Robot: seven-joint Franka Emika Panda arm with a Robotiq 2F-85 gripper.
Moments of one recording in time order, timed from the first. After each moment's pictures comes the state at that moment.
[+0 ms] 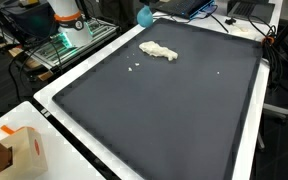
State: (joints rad) arm 0.04 -0.28 0.12 -2.36 0.14 2.02 0.07
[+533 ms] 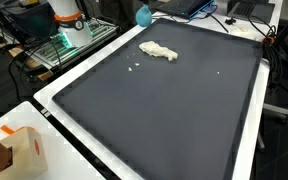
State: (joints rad) arm 0.05 -0.28 0.13 -2.34 0.09 2.00 0.08
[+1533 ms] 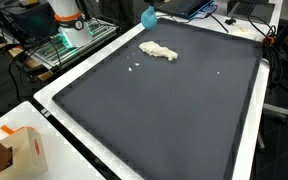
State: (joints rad) arm 0.05 -0.23 0.15 -2.31 0.04 2.05 0.26
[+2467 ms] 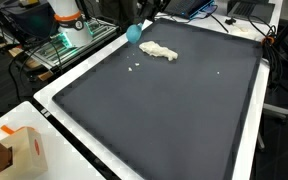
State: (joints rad) arm 0.11 0.06 0.23 -2.12 -0.42 1.76 1.02
